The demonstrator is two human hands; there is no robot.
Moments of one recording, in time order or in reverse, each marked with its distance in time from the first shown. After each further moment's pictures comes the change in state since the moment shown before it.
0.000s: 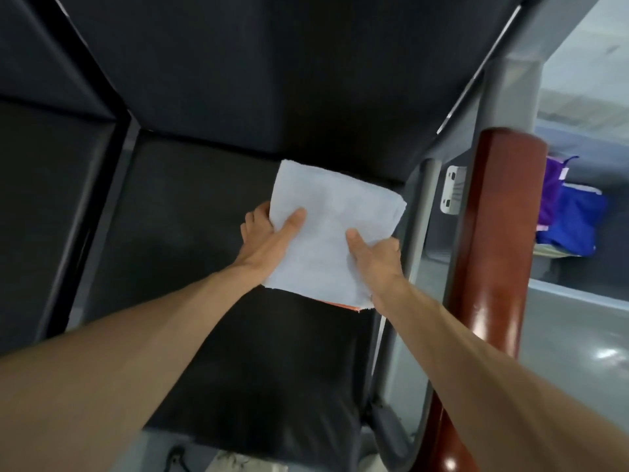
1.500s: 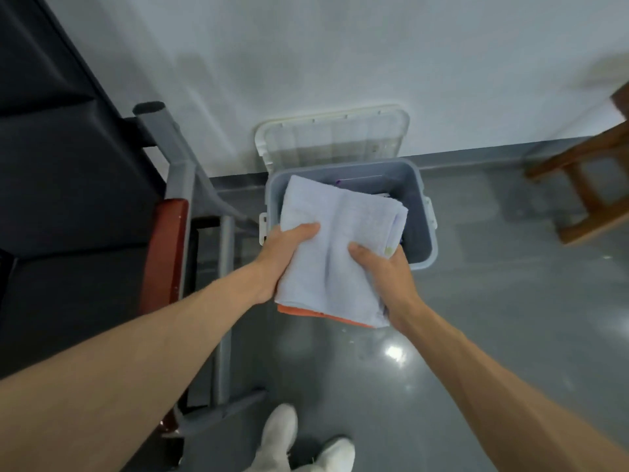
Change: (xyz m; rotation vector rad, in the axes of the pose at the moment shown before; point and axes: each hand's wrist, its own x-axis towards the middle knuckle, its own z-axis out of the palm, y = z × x) left_hand -0.261 0.291 0.333 -0.399 -0.373 -0.008; right_hand -0.057 0.085 -0.488 0.526 -0.033 -0.425
